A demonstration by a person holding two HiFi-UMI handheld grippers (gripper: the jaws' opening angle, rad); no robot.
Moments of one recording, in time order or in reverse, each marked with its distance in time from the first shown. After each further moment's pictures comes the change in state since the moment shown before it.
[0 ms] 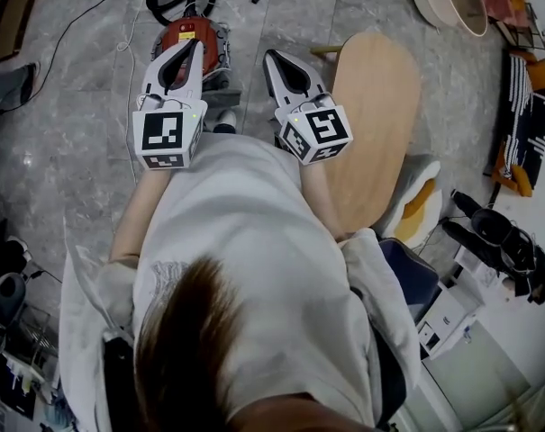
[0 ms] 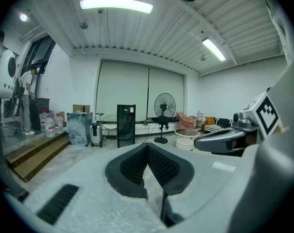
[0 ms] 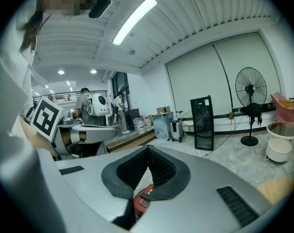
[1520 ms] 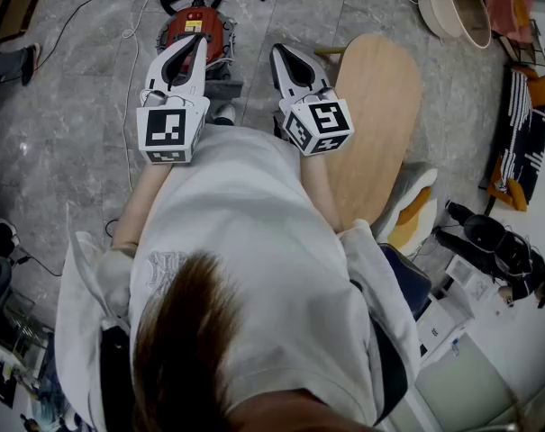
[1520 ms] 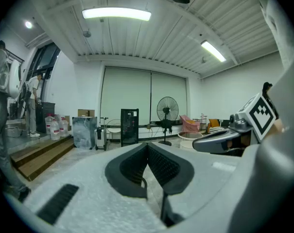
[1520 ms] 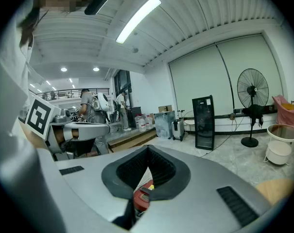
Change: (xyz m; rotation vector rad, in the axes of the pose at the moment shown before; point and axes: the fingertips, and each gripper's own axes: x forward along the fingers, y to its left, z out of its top) left arm -0.043 -0.016 -0.013 0.019 -0.059 0.048; right arm -0.022 0.012 -0.019 -0.031 0.015 0.014
